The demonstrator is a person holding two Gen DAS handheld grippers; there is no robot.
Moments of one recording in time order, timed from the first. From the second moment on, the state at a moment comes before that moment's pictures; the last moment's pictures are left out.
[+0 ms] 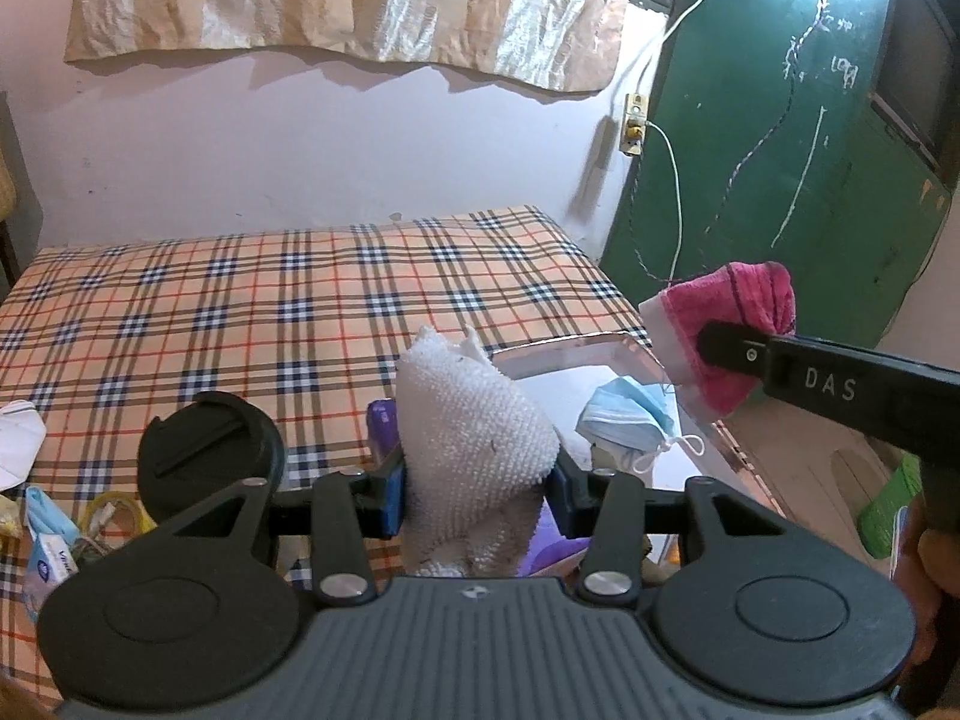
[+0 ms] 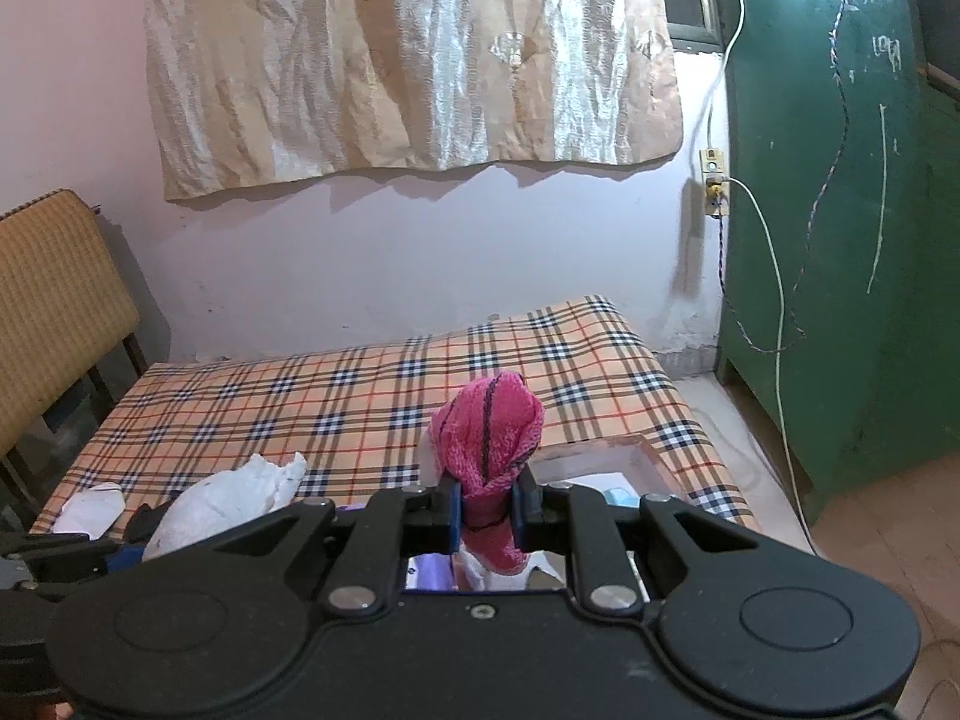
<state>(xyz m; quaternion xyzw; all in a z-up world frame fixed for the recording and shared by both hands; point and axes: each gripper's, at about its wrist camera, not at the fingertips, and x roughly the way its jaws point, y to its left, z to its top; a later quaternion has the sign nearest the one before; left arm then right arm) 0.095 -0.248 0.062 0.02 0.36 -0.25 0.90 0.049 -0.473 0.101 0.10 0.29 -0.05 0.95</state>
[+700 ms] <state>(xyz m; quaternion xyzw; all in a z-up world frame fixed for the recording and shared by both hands) 0.100 -0.293 0.047 0.03 0.36 -0.29 0.88 0.053 -0.521 0.082 0.11 0.31 -0.08 0.94</state>
